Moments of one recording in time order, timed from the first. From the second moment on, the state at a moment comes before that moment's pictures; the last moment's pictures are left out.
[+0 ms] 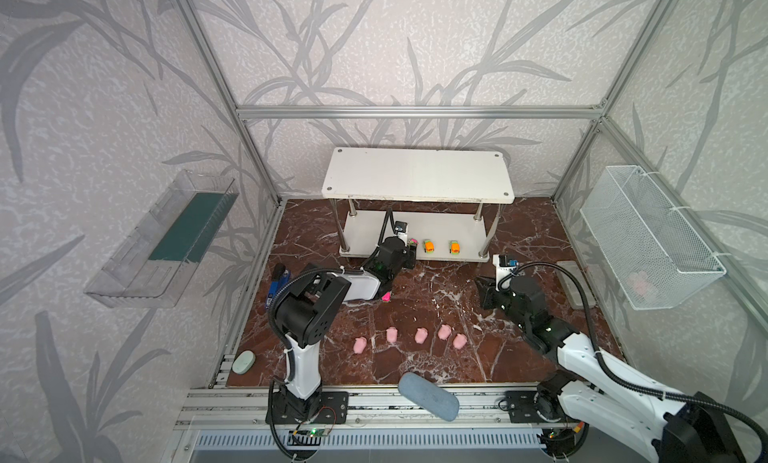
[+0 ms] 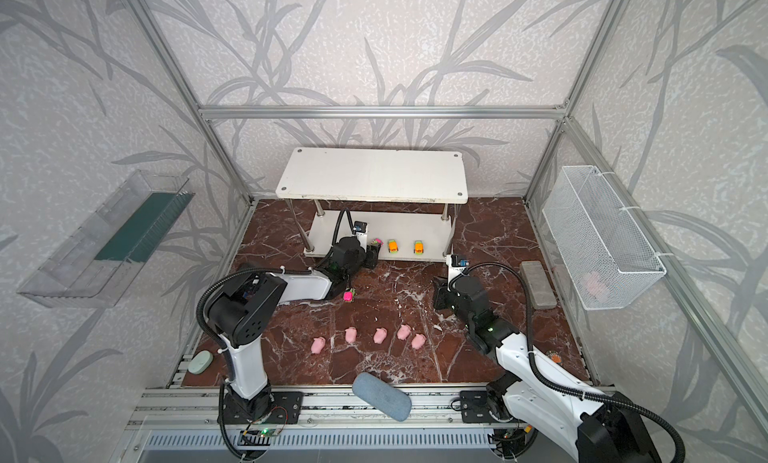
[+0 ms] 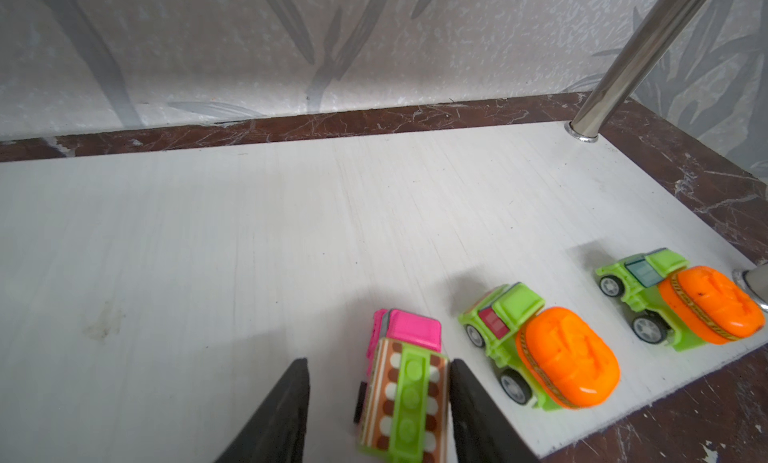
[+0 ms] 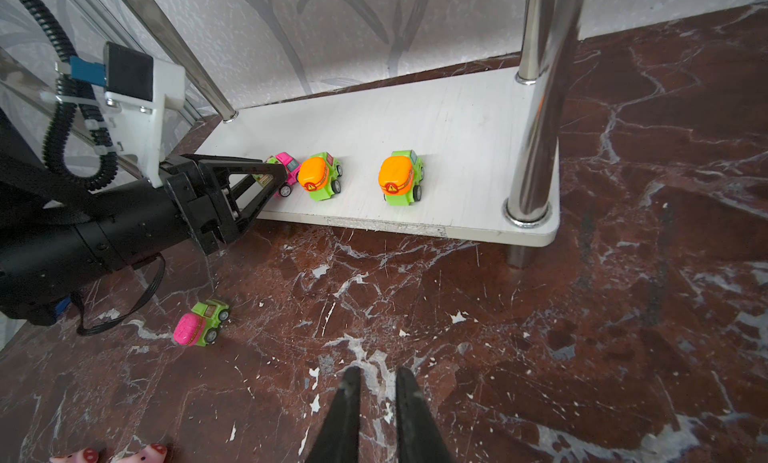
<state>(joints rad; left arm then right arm) -0.57 1.91 0.96 0.55 -0.16 -0.20 0.51 0.93 0.41 0.10 0.07 0.41</state>
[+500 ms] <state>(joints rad) -0.57 1.92 1.00 0.48 -0.14 -0.20 0.49 0.94 0.39 0.13 0.04 0.43</state>
